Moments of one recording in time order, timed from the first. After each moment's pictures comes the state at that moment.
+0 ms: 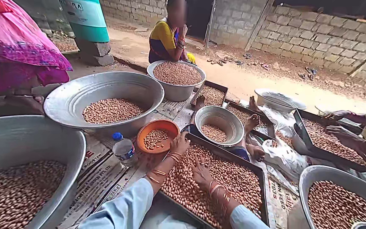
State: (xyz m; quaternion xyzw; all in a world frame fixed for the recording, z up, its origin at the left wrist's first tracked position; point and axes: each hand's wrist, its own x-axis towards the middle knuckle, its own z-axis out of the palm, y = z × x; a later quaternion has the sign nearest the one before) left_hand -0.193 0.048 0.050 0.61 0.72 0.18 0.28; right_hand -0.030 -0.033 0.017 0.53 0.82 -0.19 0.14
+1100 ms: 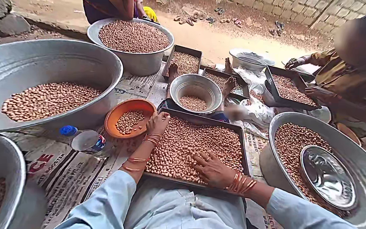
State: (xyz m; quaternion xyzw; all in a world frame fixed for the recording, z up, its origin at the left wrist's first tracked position) left_hand -0.194 0.040 0.036 0.63 0.70 0.21 0.25; right_hand 0.065 -0.142 0.060 0.41 0.87 -0.20 0.15
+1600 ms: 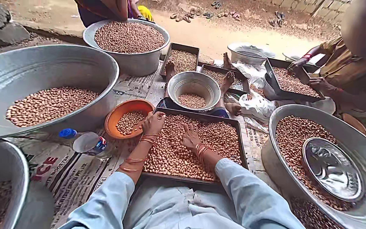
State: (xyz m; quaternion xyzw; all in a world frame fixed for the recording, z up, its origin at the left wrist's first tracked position) left_hand -0.201 0.038 0.034 0.62 0.72 0.20 0.23; right_hand -0.012 -0.024 0.011 0.60 0.78 -0.18 0.07
